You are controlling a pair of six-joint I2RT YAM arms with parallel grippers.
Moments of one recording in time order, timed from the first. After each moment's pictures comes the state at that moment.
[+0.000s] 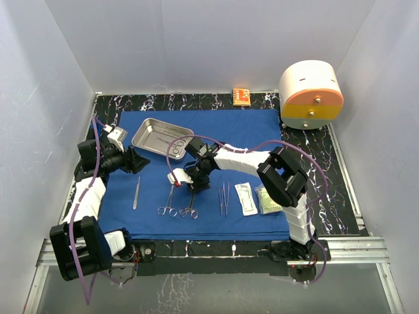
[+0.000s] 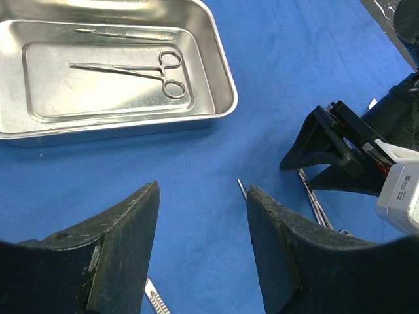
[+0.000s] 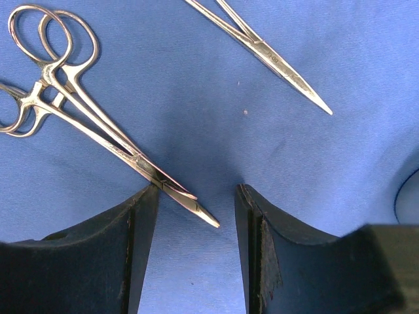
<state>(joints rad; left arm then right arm) 0.27 1.15 0.63 -0.13 0.94 0.18 0.86 2.05 1.47 -0.62 -0.56 -1.17</state>
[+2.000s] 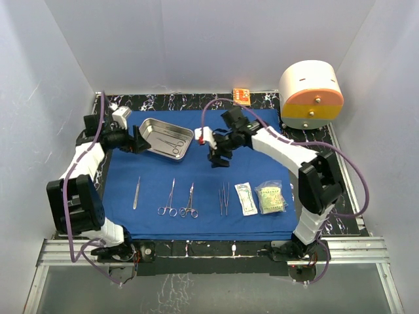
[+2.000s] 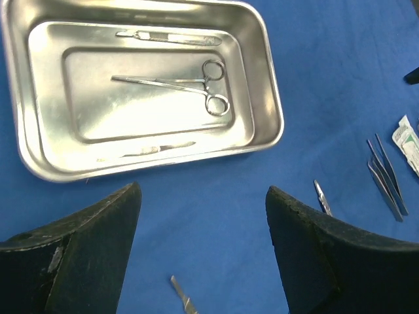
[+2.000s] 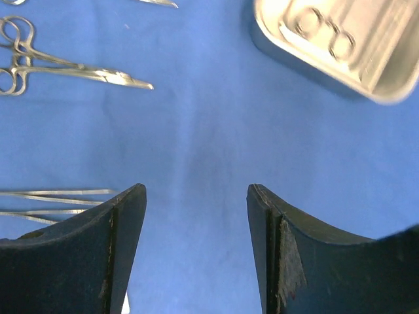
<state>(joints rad) 0.23 1.48 1.00 -0.35 0.84 0.24 0.61 1.80 1.45 -0.65 -0.63 -0.94</state>
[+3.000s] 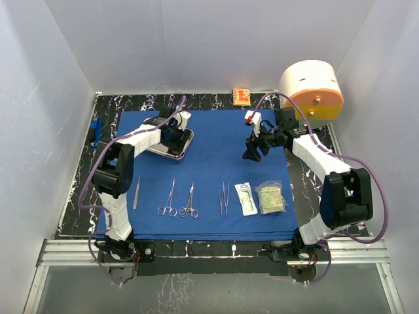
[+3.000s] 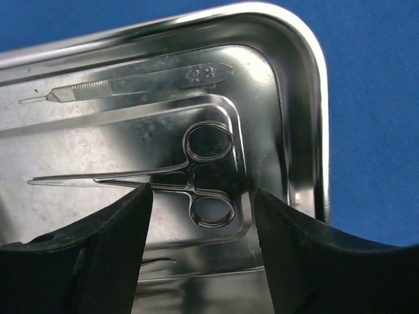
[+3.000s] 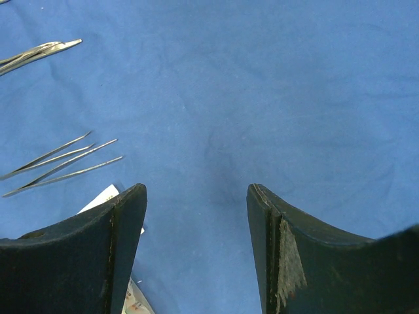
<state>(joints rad) -0.33 1.98 1.36 -0.40 0.08 0.18 0.18 1.53 1.11 -0.47 -0.77 -0.65</state>
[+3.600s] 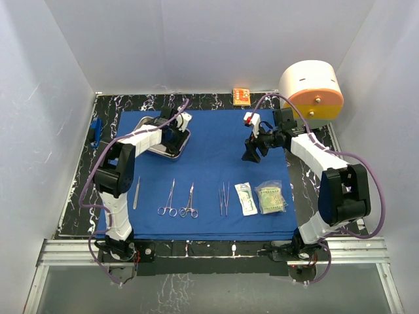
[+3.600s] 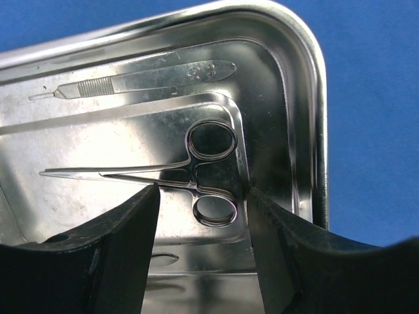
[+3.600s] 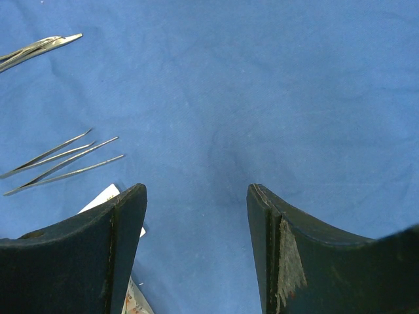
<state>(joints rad) -0.36 1.99 1.36 -0.40 -0.05 0.28 0.18 1.57 1.11 -0.47 -0.78 -0.65</state>
